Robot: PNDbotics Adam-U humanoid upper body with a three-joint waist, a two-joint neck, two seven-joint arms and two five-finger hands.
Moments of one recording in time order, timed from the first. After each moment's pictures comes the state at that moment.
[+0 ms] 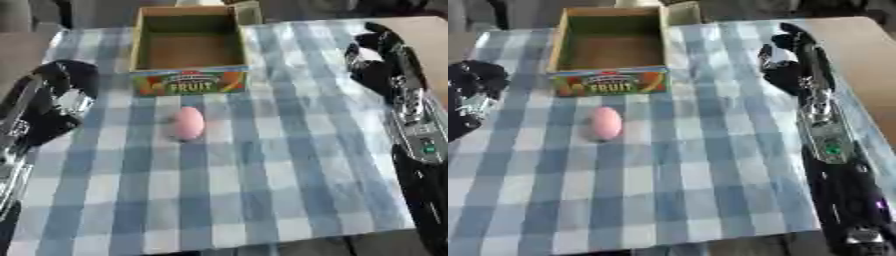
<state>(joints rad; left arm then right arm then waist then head) -0.39 0.37 -0.08 -1.67 -0.14 -0.10 -0.23 -0.58 -0.24 -0.14 -1.32 0.14 -0.04 -0.05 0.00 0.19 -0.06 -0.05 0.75</state>
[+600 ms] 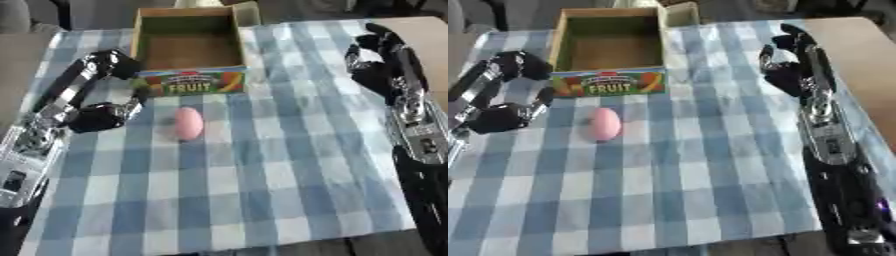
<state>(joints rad) -0.52 0.37 -0.19 -1.58 -0.37 -0.15 -0.29 -0.58 -0.24 -0.13 -1.31 0.14 -0.04 -0.05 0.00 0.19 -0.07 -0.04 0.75</state>
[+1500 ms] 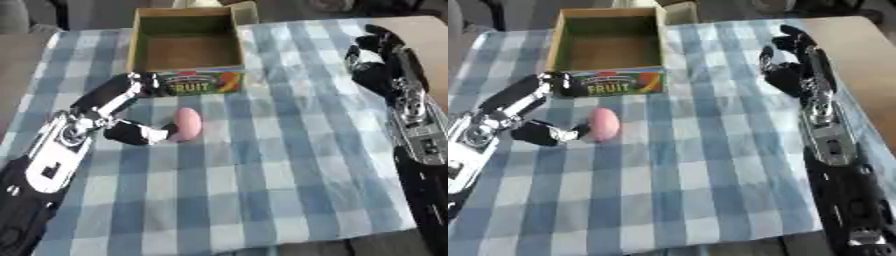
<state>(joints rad) -0.61 0.35 -0.28 -1.40 -0.62 -0.26 -0.33 -0.58 -0.24 -0.13 -1.31 0.14 -0.04 -0.04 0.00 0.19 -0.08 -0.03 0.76</state>
